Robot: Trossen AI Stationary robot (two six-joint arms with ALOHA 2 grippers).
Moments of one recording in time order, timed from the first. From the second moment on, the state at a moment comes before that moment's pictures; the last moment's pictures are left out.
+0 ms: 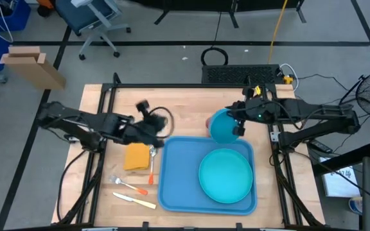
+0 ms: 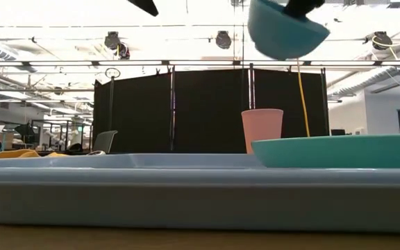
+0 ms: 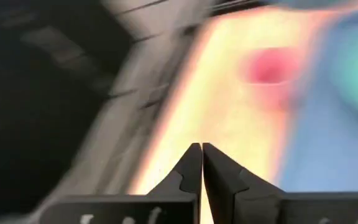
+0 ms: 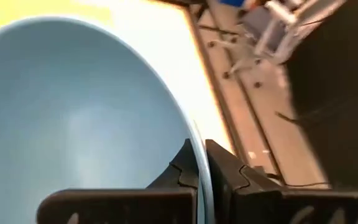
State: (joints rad) left arm -0.23 1.37 1.34 -0.75 -0.74 -0.06; right arm -0.01 1.10 1.19 -0.79 0.44 -0.15
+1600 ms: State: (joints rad) left arm 0.02 0.77 0.21 0.44 0.00 -0.01; right arm 0.25 1.39 0.92 -0.67 0.00 0.29
